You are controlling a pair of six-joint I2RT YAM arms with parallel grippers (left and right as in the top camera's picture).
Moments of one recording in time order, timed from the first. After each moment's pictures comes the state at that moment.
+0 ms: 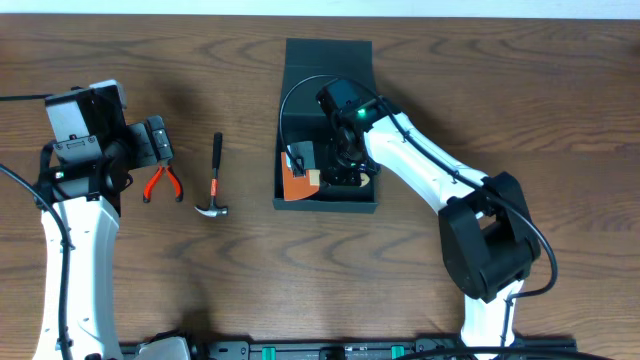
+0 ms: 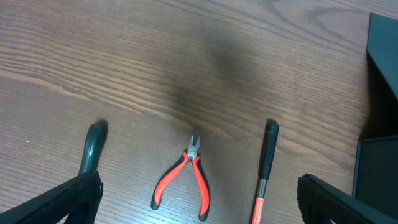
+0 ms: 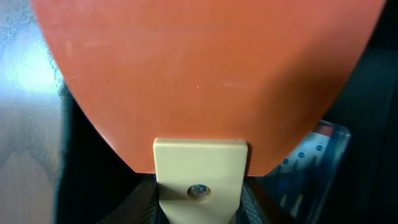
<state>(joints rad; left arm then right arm) 0.23 1.32 1.10 -0.63 0.06 -0.04 0.55 2.05 1.55 -0.91 -0.32 -1.06</state>
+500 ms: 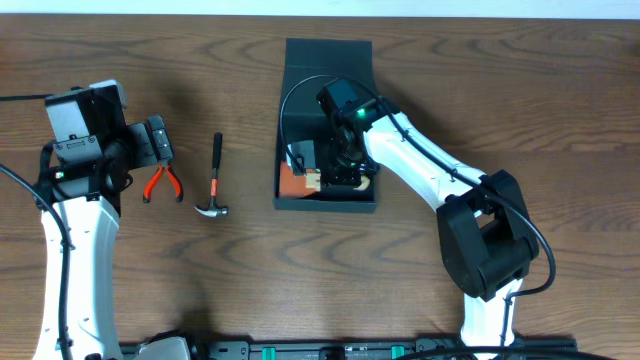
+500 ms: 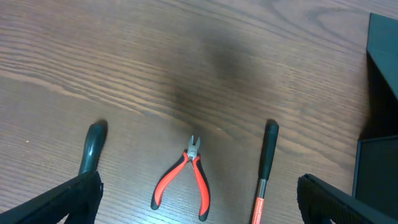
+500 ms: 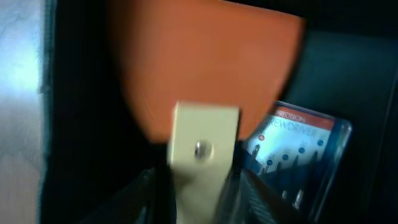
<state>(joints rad) 0.23 1.32 1.10 -0.63 0.06 -0.04 0.55 2.05 1.55 -0.90 -0.29 -1.03</state>
